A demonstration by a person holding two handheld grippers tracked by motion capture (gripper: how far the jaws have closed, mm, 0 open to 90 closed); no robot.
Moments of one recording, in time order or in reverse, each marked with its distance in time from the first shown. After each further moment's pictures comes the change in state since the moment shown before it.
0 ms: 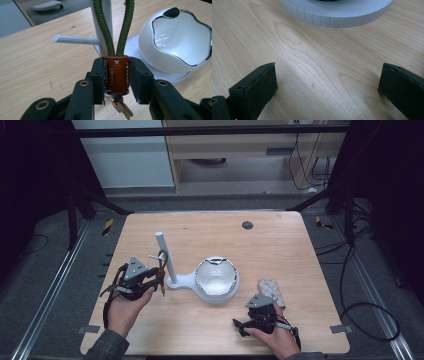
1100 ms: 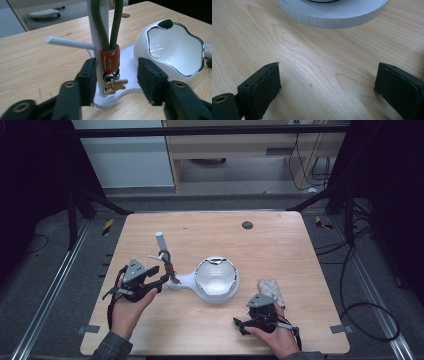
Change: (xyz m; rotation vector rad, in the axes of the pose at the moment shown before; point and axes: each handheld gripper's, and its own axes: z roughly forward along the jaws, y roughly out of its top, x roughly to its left) left arm -0.001 -0.016 0.004 -0.101 -0.019 -0.057; right arm -0.002 0.002 -0.003 -0.005 -0.014 0.020
